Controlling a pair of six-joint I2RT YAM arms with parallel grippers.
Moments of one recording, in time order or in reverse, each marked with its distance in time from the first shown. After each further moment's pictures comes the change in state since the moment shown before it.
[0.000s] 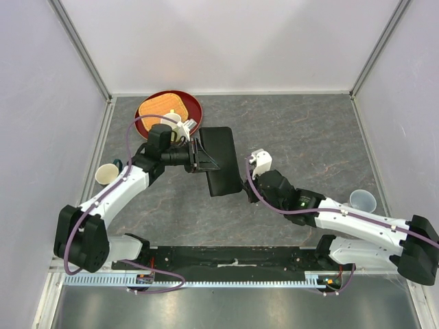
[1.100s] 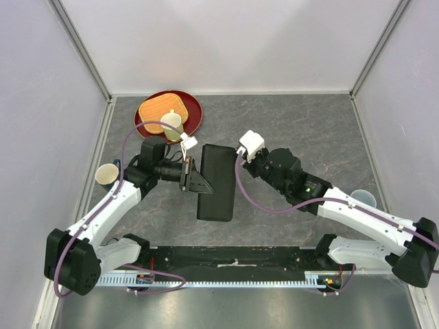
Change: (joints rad) left arm -0.004 -0.190 -0.109 -0.133 0.309 0.333; right arm -0.085 0.016 0.188 0.140 -0.061 -0.629
